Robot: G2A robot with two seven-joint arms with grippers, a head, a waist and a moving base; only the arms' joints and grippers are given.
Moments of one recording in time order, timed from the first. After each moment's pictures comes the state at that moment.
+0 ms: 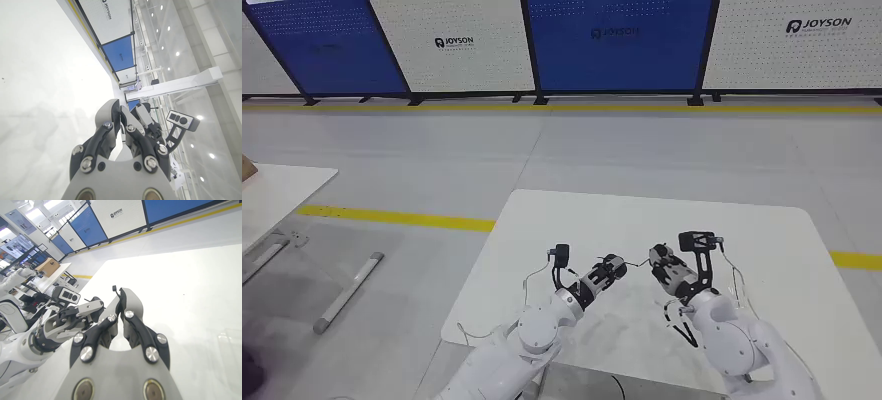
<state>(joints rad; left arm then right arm) 1.37 -1.23 -0.98 -1.54 -0.18 -0.10 -0.08 -1.32 -1.21 1.05 -1.75 -0.73 0.11 0.41</state>
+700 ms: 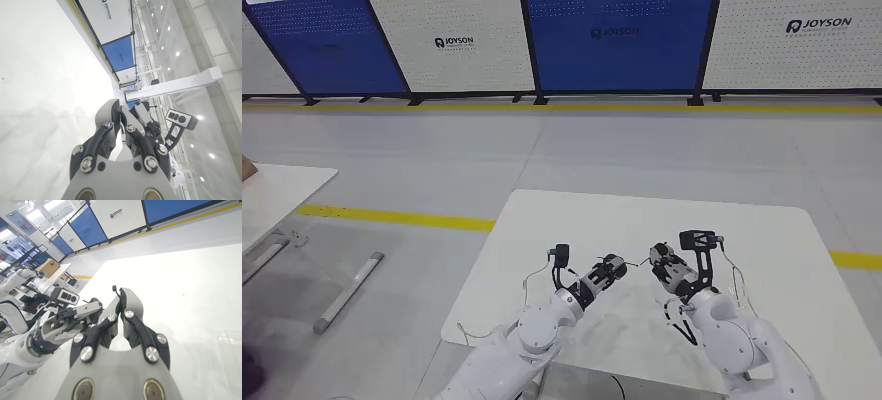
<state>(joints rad) 1.37 -1.23 -0.98 -1.54 -0.18 -0.10 -0.08 -1.32 -1.22 1.06 -1.74 -0.73 0.10 0.41</state>
